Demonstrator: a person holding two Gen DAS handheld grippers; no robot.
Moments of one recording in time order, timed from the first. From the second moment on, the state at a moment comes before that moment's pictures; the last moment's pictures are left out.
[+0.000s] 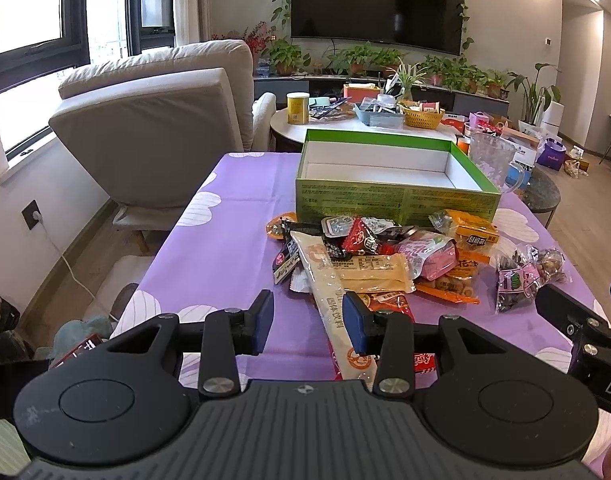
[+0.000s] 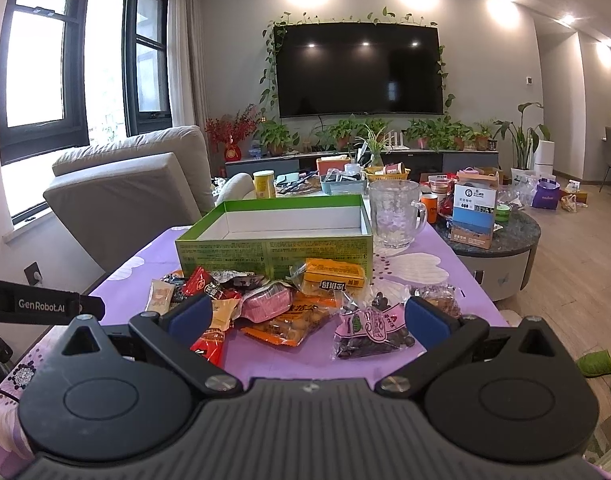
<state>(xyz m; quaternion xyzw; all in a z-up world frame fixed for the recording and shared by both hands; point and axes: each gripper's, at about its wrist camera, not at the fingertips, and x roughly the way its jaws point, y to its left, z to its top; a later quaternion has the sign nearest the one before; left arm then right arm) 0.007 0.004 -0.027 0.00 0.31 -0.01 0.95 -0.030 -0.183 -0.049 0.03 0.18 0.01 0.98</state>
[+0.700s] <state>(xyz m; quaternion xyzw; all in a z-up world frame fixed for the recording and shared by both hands) 0.073 0.006 -0.055 -0.03 0.37 -0.04 0.93 -0.001 -0.173 -0.068 -0.01 0.21 0.04 0.98</state>
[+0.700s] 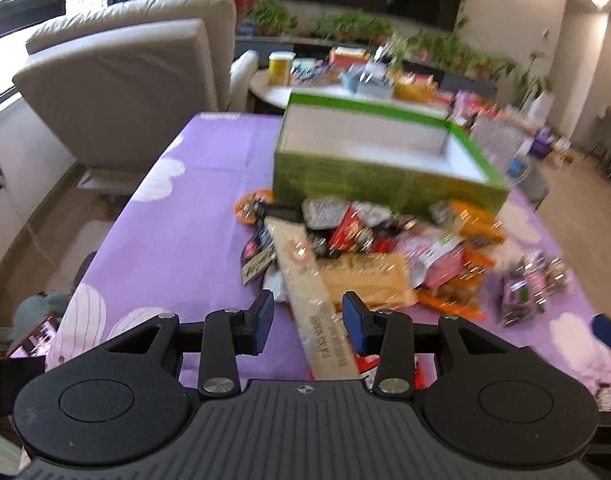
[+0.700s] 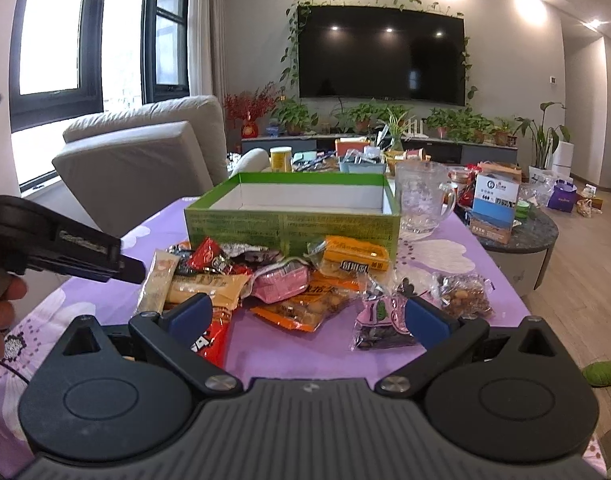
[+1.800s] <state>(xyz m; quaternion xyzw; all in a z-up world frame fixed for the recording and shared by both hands) 0.051 0.072 -0.045 -0.06 0.30 -0.06 0.95 0.049 -0.082 -0.098 -0.08 0.31 0.15 0.93</state>
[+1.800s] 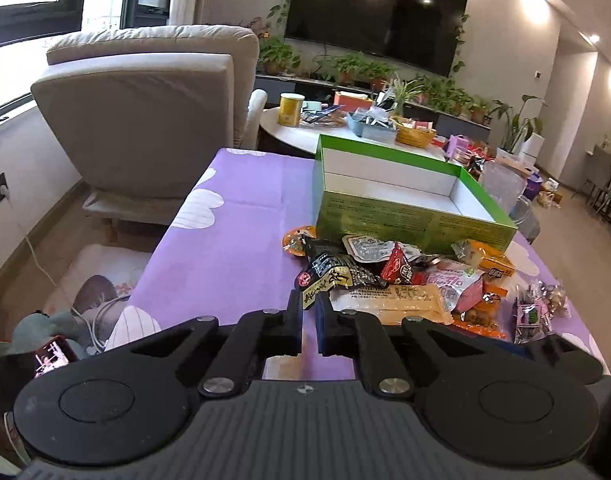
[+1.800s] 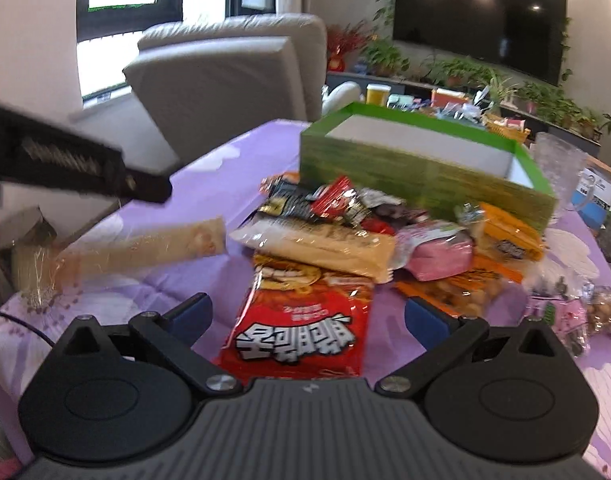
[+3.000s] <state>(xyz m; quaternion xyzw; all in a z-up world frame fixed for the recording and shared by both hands) 0.039 0.064 -0.104 0.04 0.38 -0.09 0.92 0.069 -0.087 -0.113 -0.06 0.37 0.13 0.92</state>
